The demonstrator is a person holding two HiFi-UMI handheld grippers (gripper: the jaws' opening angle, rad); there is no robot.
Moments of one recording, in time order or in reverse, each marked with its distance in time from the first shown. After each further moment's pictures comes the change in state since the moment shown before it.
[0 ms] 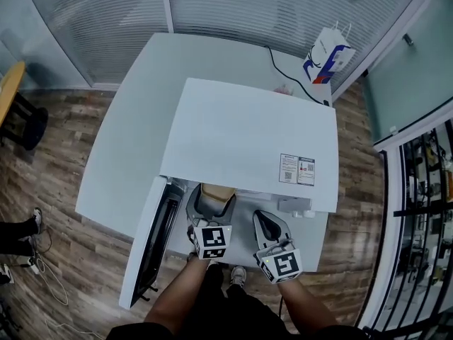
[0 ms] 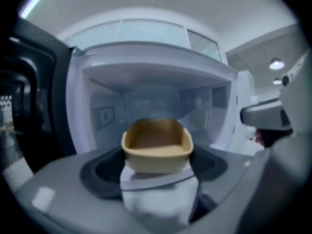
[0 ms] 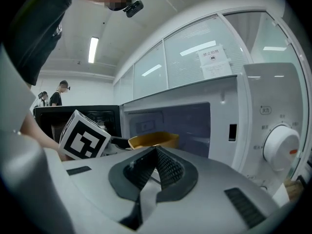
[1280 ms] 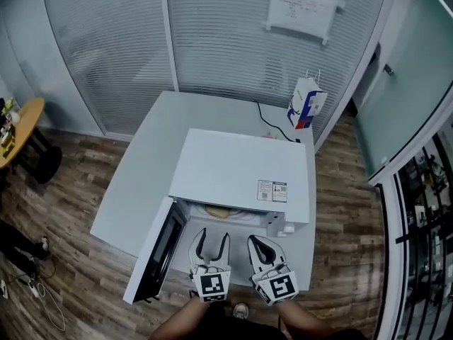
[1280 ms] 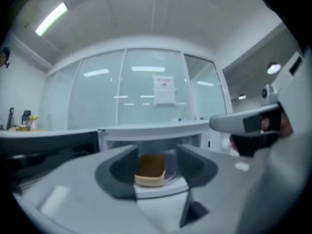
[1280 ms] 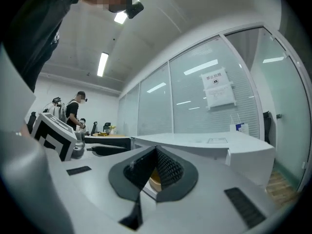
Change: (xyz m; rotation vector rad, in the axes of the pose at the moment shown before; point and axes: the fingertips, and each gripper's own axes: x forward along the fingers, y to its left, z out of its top) left arm -0.109 -0.032 0.086 0.013 -0.241 0.086; right arm -0.054 0.019 0.088 -0.045 -0.207 0.028
